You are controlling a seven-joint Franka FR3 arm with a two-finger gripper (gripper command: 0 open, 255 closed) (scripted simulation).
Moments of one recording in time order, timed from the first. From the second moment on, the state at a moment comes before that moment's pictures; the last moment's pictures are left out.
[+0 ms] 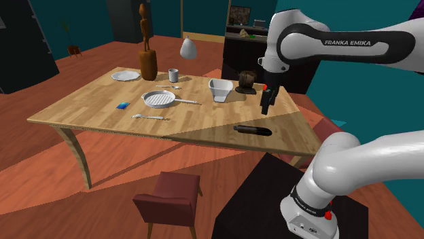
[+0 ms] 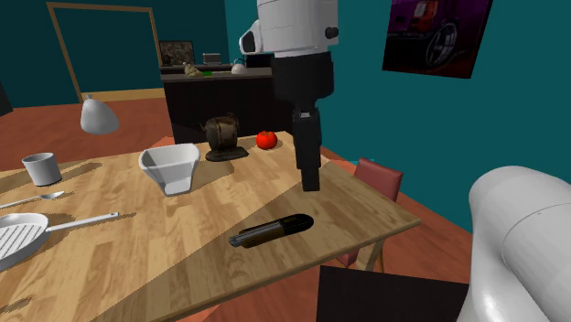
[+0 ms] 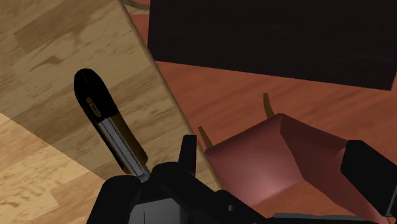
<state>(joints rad) -0.04 -0.80 -0.13 -2.52 -0.14 1.62 -0.21</state>
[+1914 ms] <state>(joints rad) -0.01 0.13 -0.60 -2.46 0.06 2.55 -1.08</state>
